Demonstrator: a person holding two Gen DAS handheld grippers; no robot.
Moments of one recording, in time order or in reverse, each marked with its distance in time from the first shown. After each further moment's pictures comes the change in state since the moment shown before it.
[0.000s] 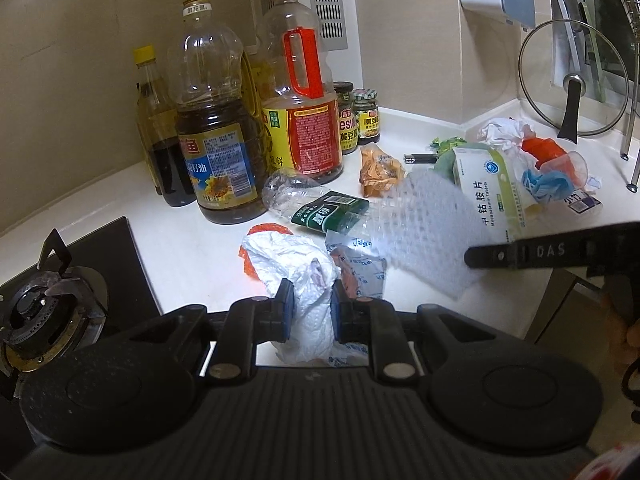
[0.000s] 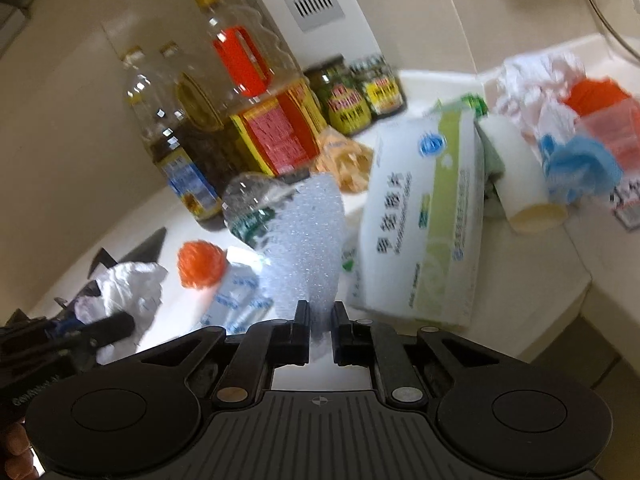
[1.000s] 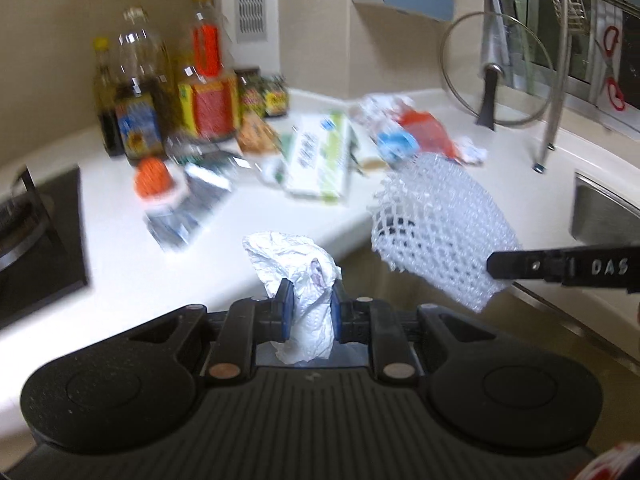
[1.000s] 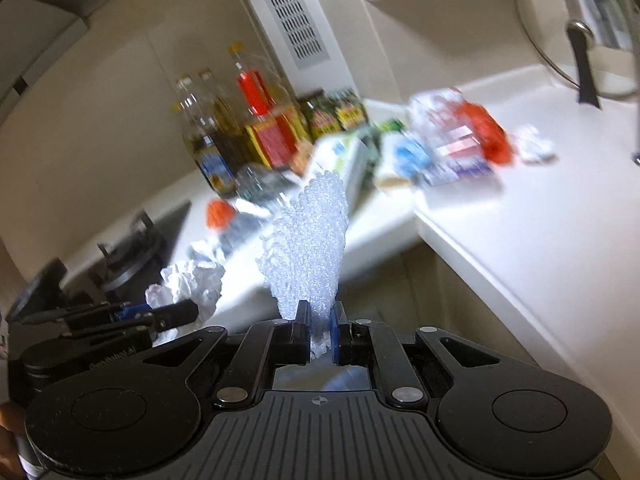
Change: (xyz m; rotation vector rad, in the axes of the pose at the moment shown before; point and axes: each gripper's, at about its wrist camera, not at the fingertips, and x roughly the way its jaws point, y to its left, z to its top) left arm -0.108 -0.160 -0.071 -0.077 0.039 -0.103; right arm -0.215 -0.063 -0.082 -0.054 0.038 -0.022
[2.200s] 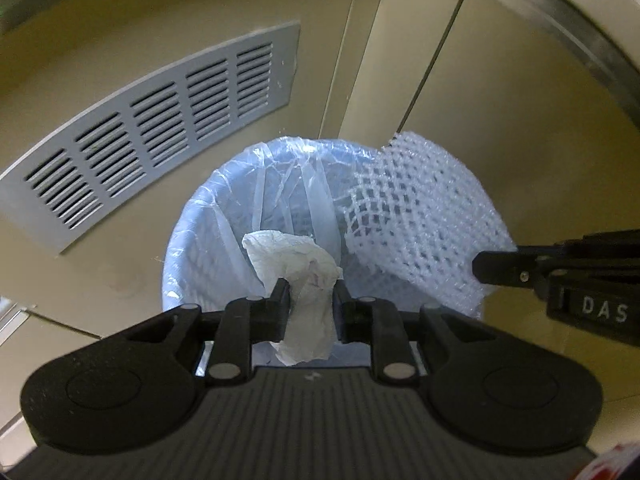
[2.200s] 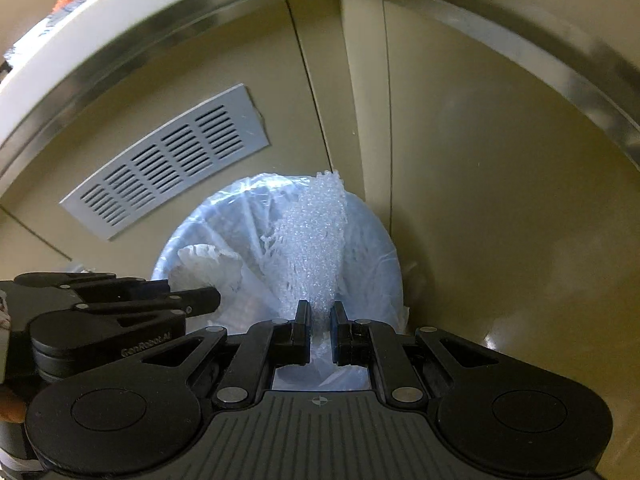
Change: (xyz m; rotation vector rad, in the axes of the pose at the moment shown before) left arm 0.217 -0.010 -0.146 -0.041 0.441 -0.149; right arm 0.149 -0.087 -0.108 0.013 0.371 -0.255
